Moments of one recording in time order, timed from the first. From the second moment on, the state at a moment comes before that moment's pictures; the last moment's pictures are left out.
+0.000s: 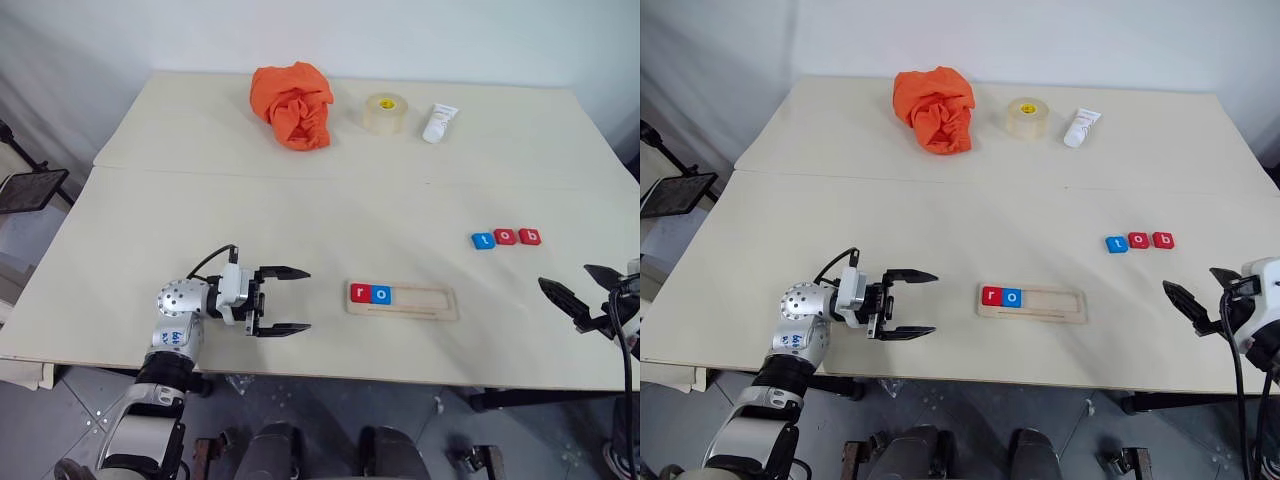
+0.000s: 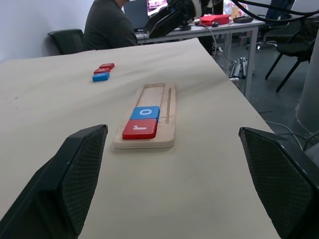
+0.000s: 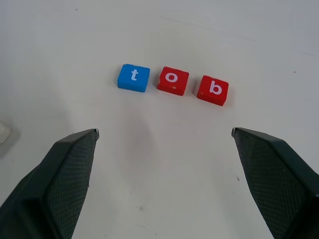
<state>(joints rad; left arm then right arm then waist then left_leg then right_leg) -0.51 0.36 -0.02 0.55 -0.39 -0.41 -1.47 0.09 -0.78 -0.62 -0.10 0.52 0.46 0.70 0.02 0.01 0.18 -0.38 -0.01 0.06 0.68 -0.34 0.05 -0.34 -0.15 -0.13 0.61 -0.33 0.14</state>
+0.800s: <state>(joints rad) -0.49 0.33 -0.02 0.43 -0.39 -0.35 -1.40 -0.29 -0.82 -0.47 0.25 0.45 0.47 0.70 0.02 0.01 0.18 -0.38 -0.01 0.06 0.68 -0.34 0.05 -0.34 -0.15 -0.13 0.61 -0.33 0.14</state>
